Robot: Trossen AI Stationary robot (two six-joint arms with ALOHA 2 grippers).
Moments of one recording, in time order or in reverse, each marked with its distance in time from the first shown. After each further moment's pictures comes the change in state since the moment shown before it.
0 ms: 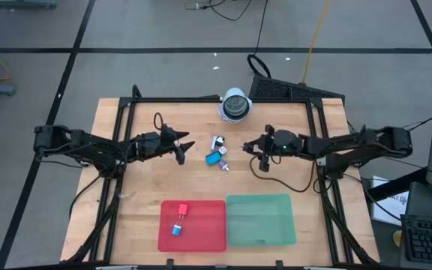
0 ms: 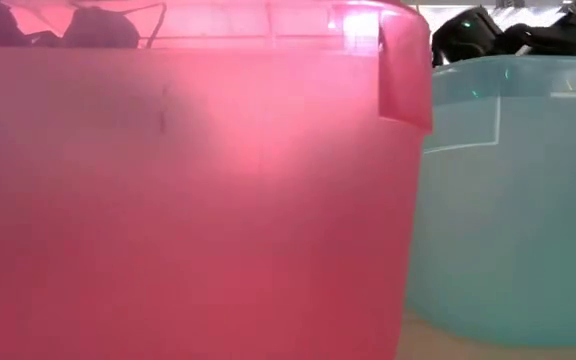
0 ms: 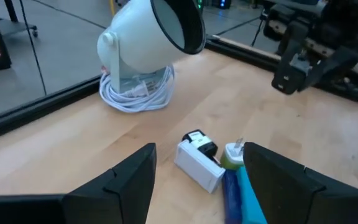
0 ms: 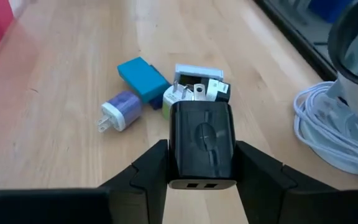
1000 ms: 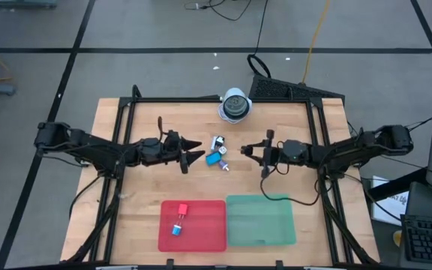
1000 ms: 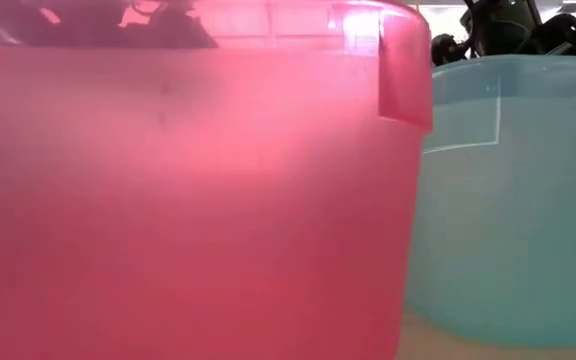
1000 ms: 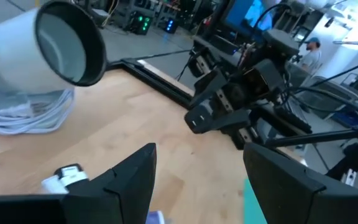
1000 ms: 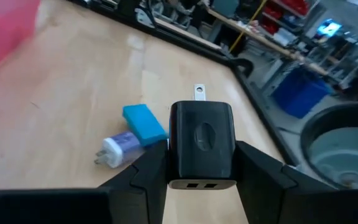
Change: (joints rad) left arm -0.182 0.020 0.166 0.018 0.026 -0.234; right arm 0.159 -0.003 -0.100 0.335 0.163 -0.289
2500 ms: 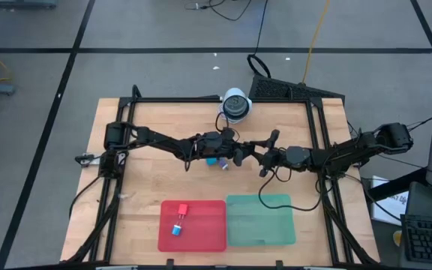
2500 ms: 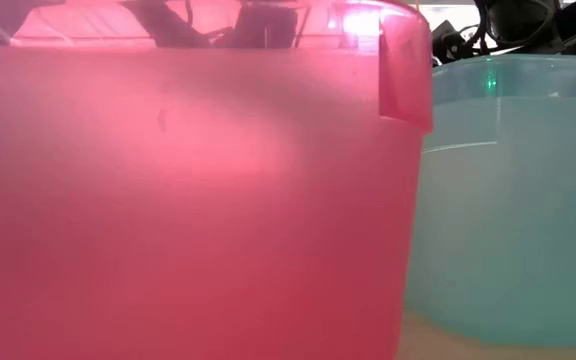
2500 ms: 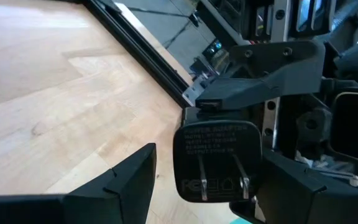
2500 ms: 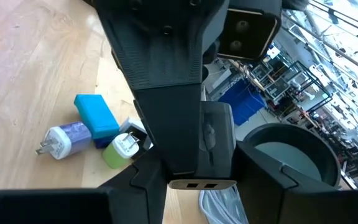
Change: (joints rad) left arm 0.107 0.741 0.693 -0.050 0.216 -0.262; right arm 0.107 0.000 0.002 0.060 0.279 -0.218
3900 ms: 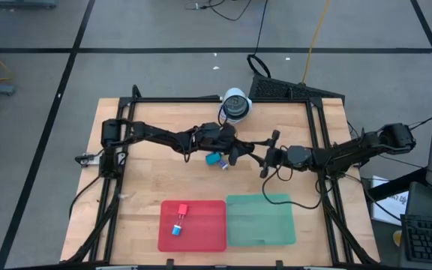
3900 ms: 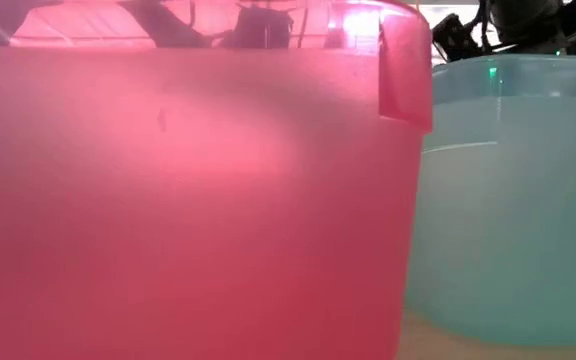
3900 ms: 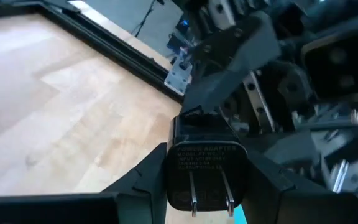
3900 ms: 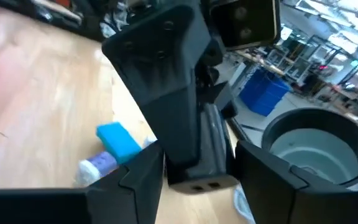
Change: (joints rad) left arm 0.064 -0.052 0.000 -0.063 0.219 0.241; right arm 0.000 -0.046 0.002 -0.048 -0.042 0.262
